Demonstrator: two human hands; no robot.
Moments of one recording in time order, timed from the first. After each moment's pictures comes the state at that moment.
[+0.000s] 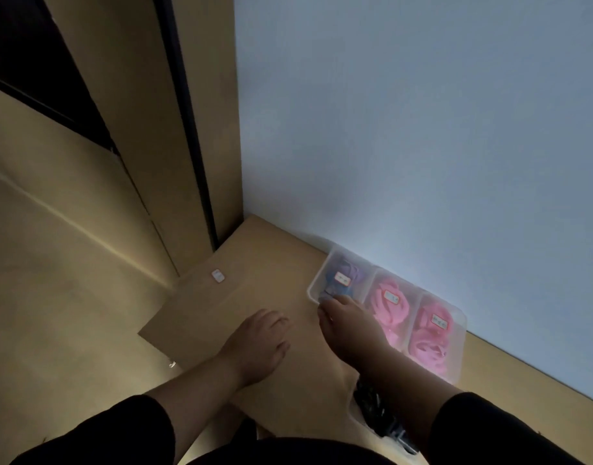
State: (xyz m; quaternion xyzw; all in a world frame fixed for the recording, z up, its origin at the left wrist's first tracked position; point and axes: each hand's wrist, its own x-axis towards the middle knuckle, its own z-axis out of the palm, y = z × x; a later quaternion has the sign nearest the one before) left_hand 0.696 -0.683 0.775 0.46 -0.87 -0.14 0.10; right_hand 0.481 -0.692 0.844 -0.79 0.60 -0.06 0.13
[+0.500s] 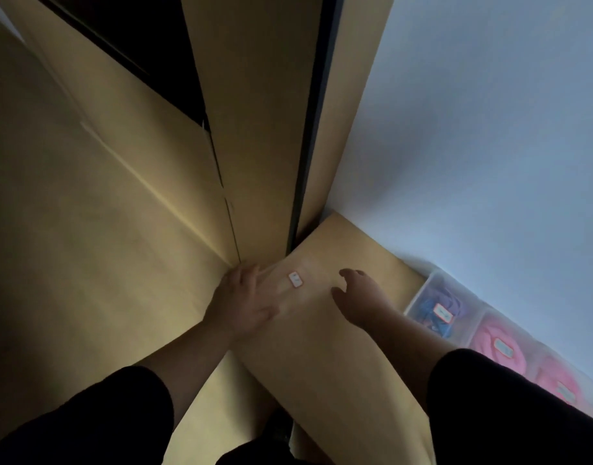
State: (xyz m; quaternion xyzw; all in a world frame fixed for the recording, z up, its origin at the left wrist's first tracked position) left_hand 0.857 -0.754 0.757 0.73 -0.63 -0.25 0.07; right_hand 0.619 -0.817 0.800 -0.71 0.64 0.05 0.27
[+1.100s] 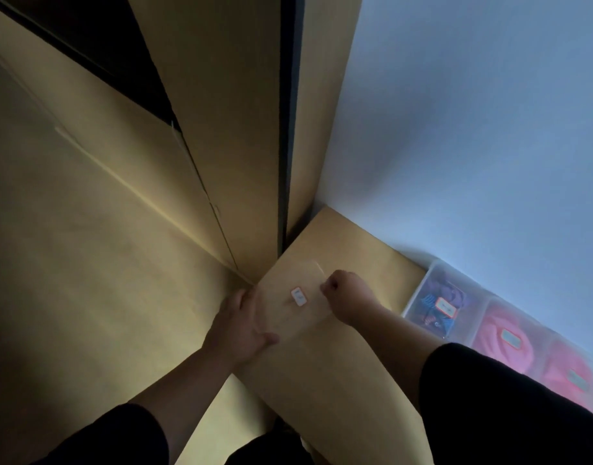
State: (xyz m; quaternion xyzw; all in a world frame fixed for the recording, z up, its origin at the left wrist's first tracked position) left_hand 0.845 -0.750 0.727 0.72 -0.62 -0.30 0.03; right_hand 0.629 -0.833 0.777 -0.62 0.70 0.02 0.36
